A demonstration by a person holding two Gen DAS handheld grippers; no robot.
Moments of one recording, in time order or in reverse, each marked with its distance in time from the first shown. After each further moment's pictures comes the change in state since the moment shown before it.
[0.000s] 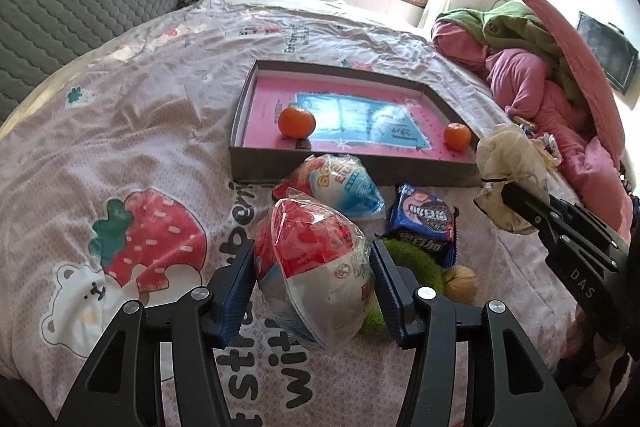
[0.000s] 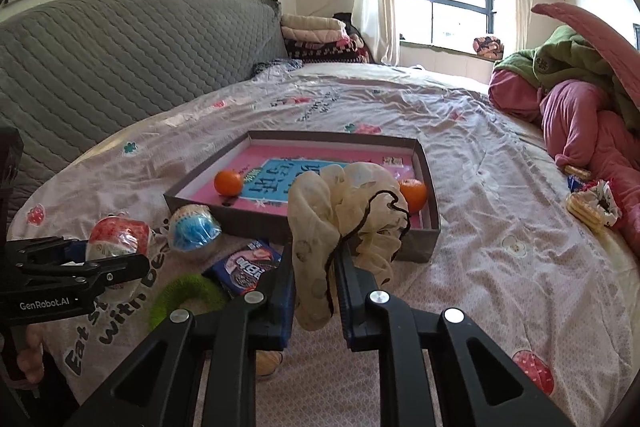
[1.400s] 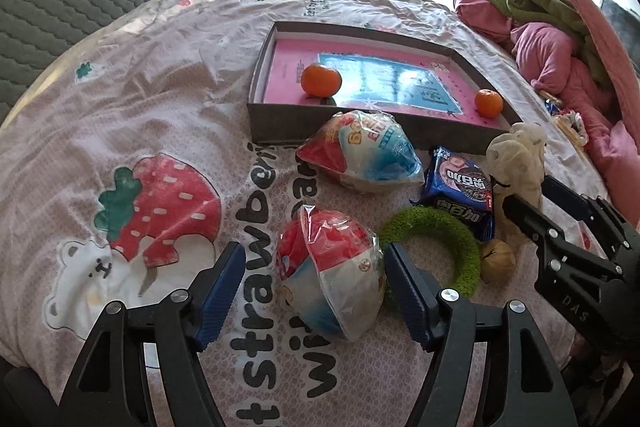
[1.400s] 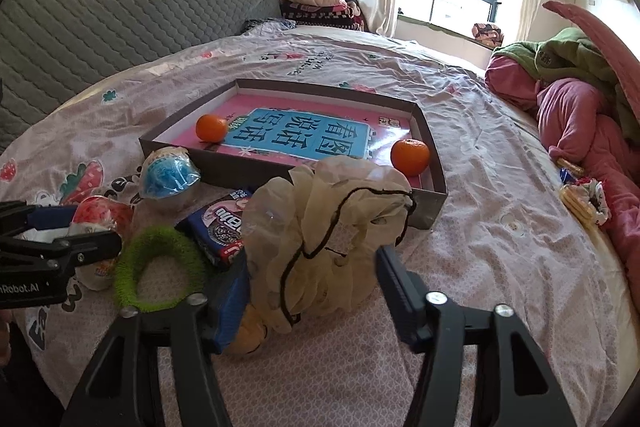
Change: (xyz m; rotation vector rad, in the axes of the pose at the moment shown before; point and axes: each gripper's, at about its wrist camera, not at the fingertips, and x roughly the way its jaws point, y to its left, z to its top) left arm 0.024 0.008 -0.009 -0.012 0.131 0.078; right arm 0.028 0.010 -0.018 -0.070 0.150 -0.085
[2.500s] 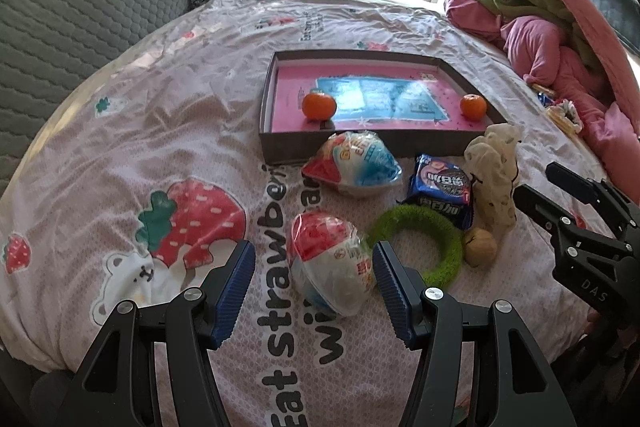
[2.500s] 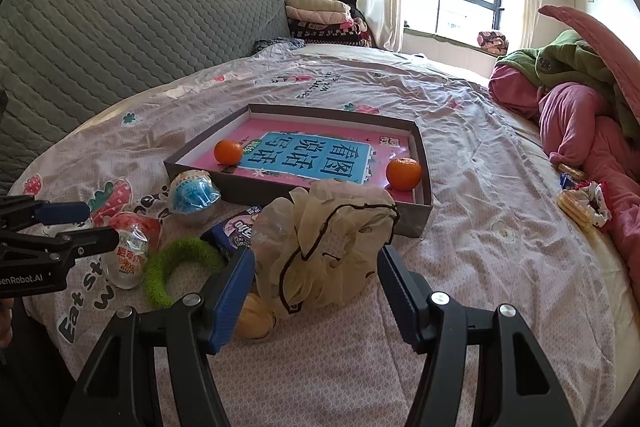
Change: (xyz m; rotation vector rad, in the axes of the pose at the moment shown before) left arm -0.043 -0.007 -0.005 0.077 -0.057 0.054; right arm -0.036 -0.011 0.000 0.017 -0.066 0.057
